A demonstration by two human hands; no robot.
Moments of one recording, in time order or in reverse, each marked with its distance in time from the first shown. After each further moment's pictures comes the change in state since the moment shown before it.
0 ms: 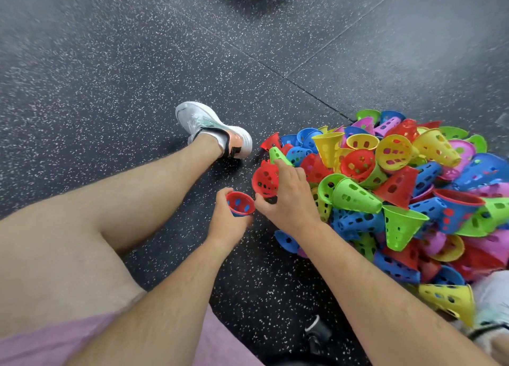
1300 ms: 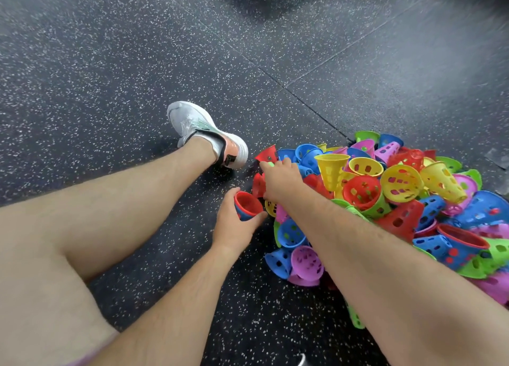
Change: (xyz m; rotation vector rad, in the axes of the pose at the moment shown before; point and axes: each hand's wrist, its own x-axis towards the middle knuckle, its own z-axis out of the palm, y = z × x) left_hand 0.045 -0.001 0.033 -0.026 0.012 0.080; right_hand 0.120 0.031 0.042 -0.726 -0.498 -0.002
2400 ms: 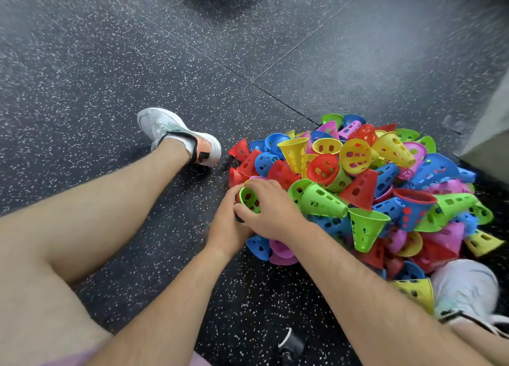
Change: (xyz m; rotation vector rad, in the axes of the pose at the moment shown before) left_hand -0.039 0.024 0.022 0.032 -0.175 0.205; right_hand -0.131 0.012 -0.003 0.661 0.177 0.000
